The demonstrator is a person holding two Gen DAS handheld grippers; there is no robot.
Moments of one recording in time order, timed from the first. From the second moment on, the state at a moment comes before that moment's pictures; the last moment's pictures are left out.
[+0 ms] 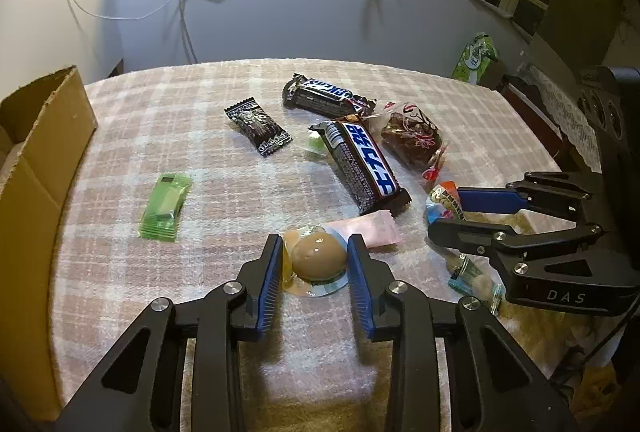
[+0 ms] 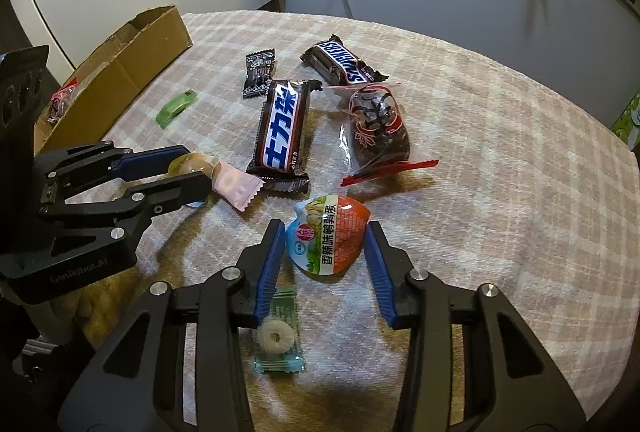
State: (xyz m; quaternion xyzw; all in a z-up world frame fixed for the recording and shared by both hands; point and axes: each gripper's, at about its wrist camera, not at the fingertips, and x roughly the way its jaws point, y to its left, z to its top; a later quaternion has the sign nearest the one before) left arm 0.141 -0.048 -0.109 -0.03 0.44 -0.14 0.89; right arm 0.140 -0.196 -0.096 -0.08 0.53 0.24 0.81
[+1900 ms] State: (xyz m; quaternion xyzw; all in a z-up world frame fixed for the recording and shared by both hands) left arm 0.098 0.156 -0.027 -0.10 0.33 0.01 0.94; right arm 0.176 0.033 -0.006 -0.11 0.43 0.37 0.81
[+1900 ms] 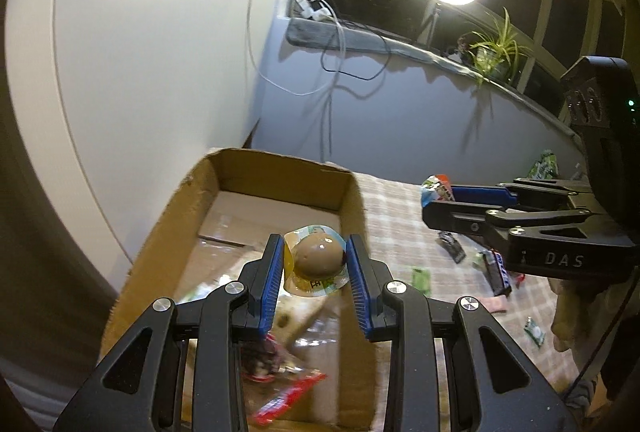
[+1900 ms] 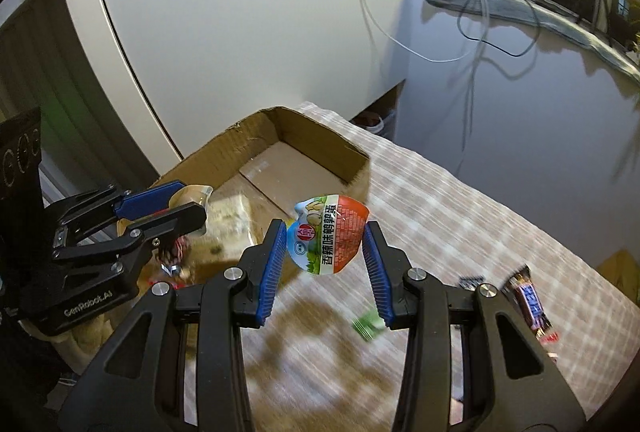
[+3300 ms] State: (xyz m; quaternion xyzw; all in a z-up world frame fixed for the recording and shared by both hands) left arm 0.098 0.182 -0.027 -0.11 0.32 0.04 0.94; right arm 0.196 0.063 -0.018 -0.10 0.44 0.38 0.81
